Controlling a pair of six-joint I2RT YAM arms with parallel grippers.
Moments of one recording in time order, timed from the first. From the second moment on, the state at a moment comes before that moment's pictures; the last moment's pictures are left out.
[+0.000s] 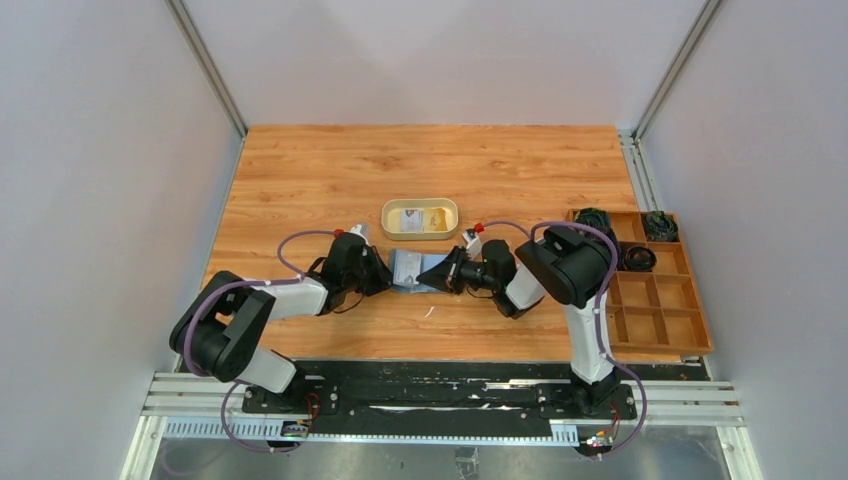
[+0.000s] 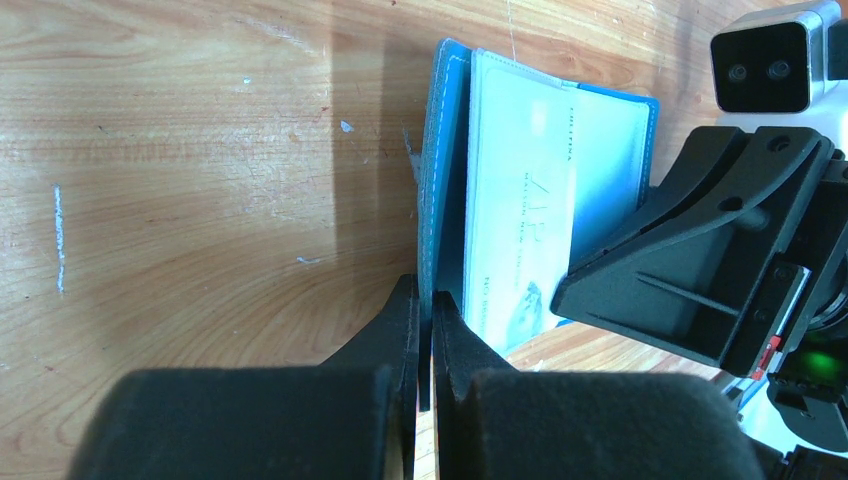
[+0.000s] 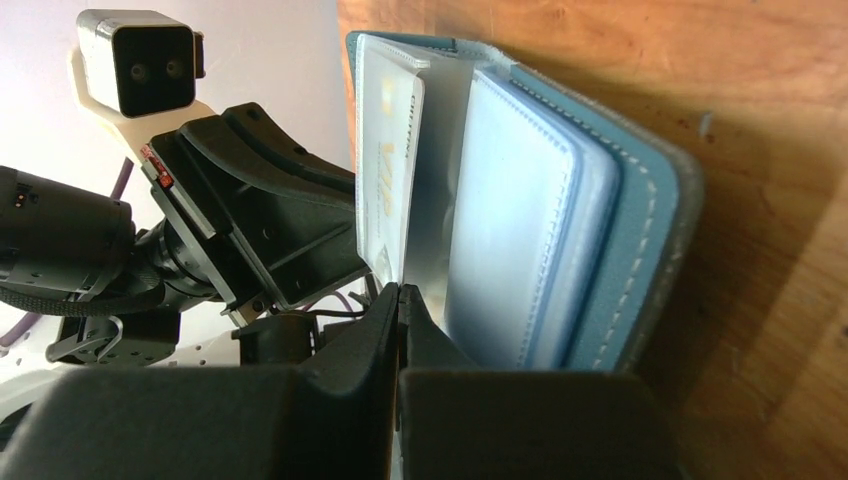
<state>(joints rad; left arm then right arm) -0.48 1.48 0.45 0.29 0.18 -0.82 0.62 2.09 0.60 1.25 -0.59 1.31</state>
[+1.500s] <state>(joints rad) -0.48 1.47 0.44 0.30 0.18 -0.82 0.47 1.53 1.02 0.04 -0.51 0.57</state>
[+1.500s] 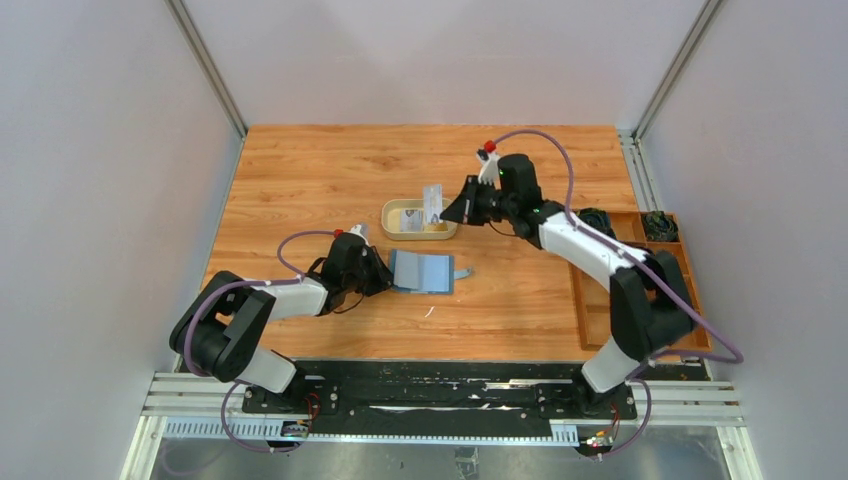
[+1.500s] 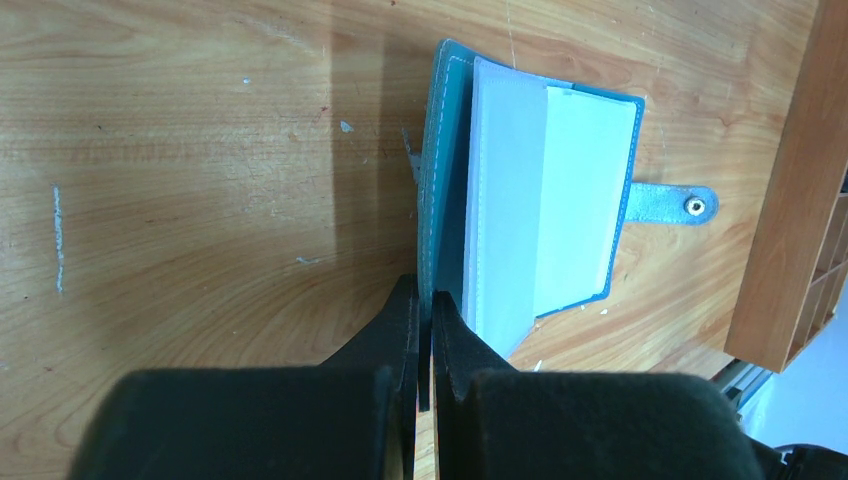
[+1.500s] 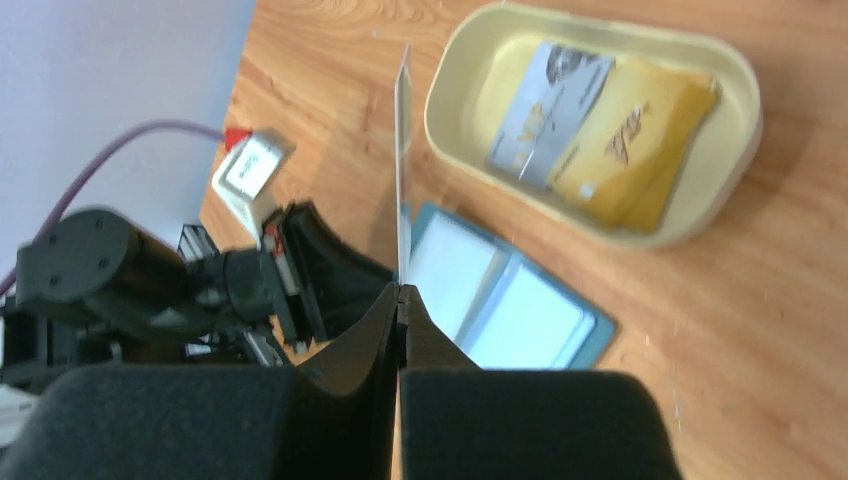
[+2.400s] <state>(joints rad) -0.49 1.46 0.42 0.34 0.17 -0.82 0.51 2.11 1.47 -0.03 -0.53 0.62</state>
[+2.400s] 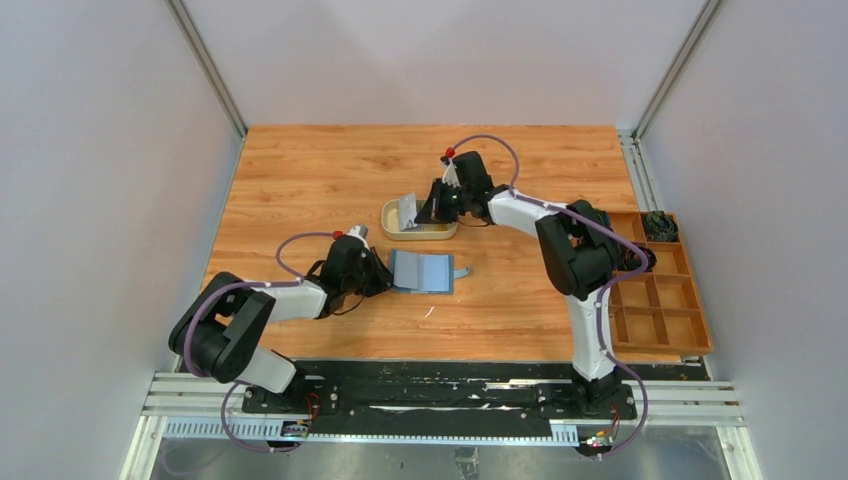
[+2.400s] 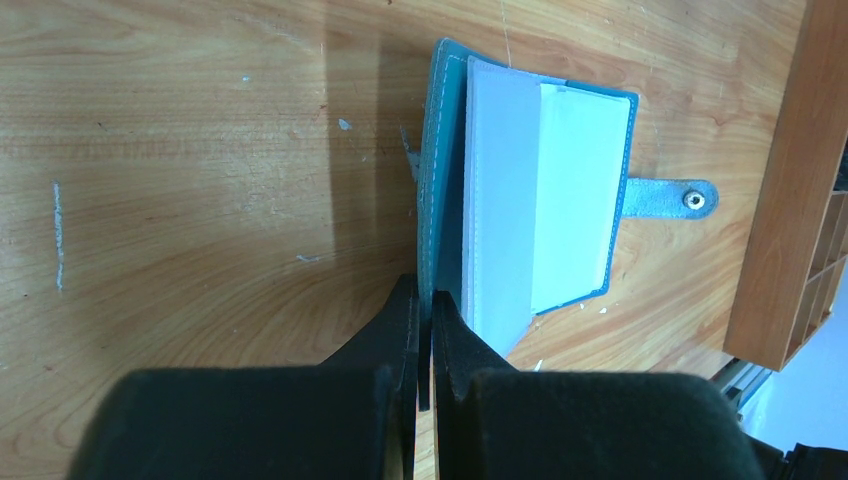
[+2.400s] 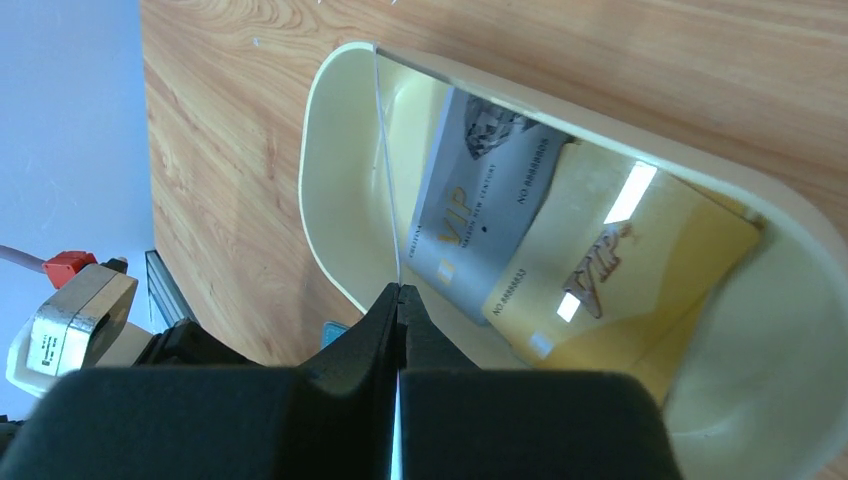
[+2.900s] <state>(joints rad) -0.49 1.46 0.41 0.36 0.18 -0.82 0.54 2.12 1.42 -0.03 -0.53 0.64</state>
